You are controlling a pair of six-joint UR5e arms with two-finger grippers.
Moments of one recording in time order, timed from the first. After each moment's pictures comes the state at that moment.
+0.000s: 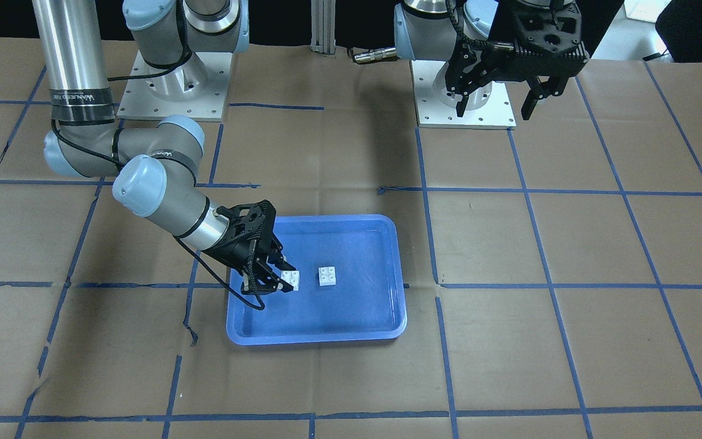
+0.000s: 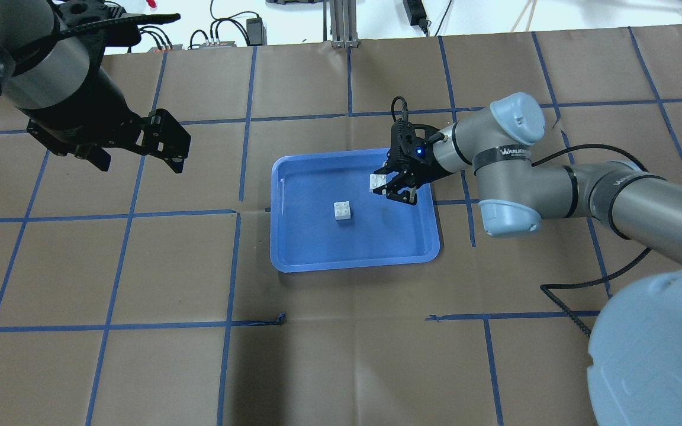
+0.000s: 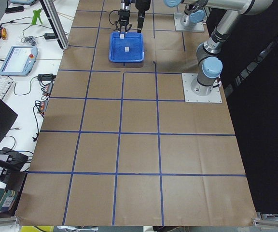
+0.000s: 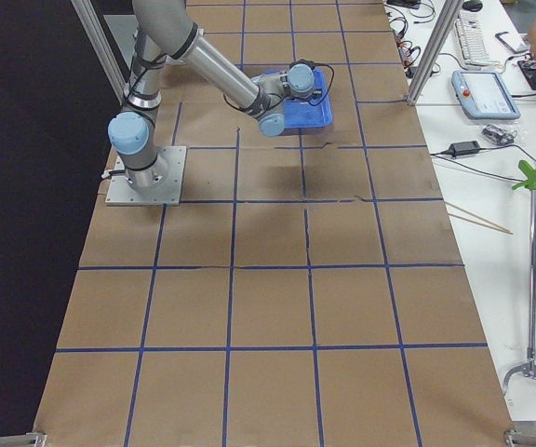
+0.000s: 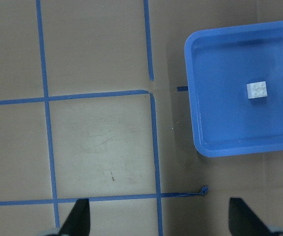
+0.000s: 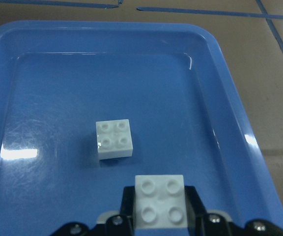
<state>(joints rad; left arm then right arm) -1.58 -1.41 -1.63 -1.60 1.60 0.05 1.62 -1.13 2.01 -2.69 -0.92 -1.42</state>
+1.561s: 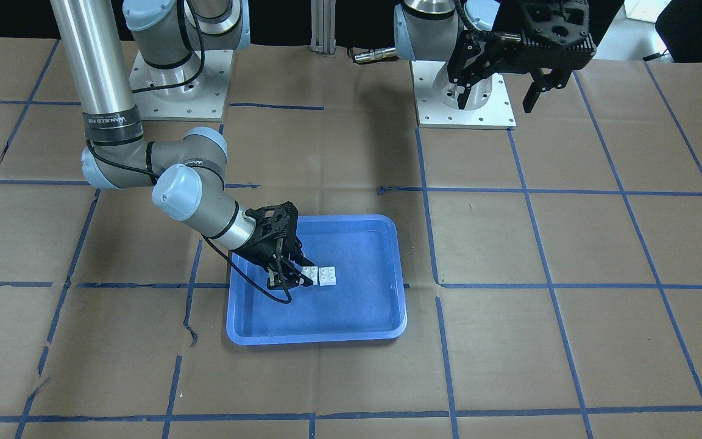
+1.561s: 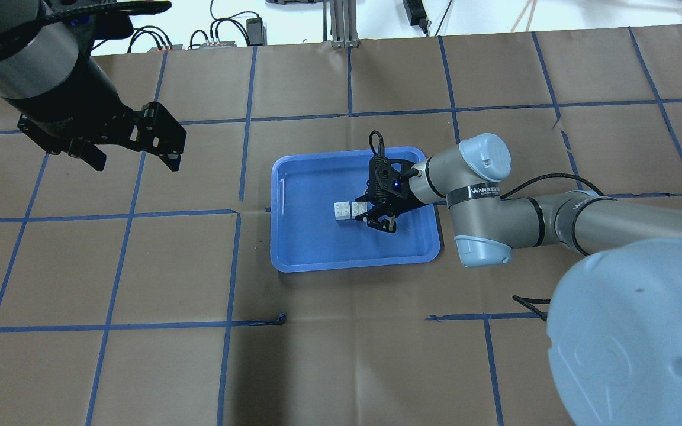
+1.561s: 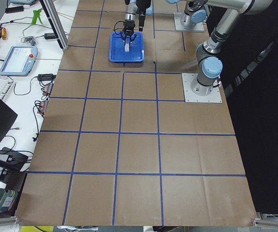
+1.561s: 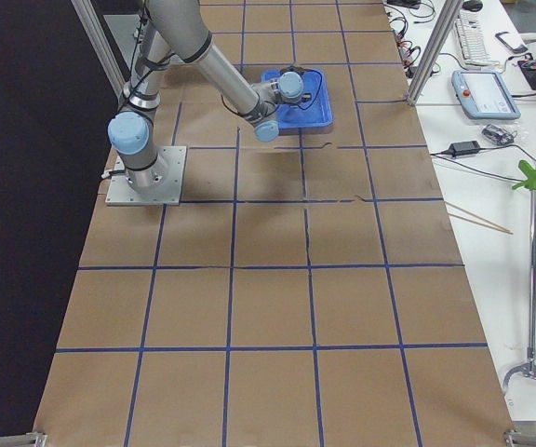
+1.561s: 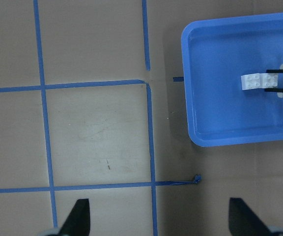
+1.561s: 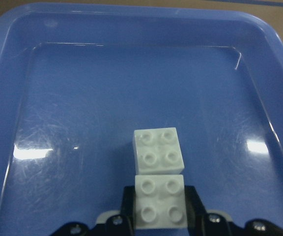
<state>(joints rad) -1.58 -1.42 -1.60 -1.64 1.58 0.04 1.67 -1.05 2.05 -2.80 -0.92 -1.40</state>
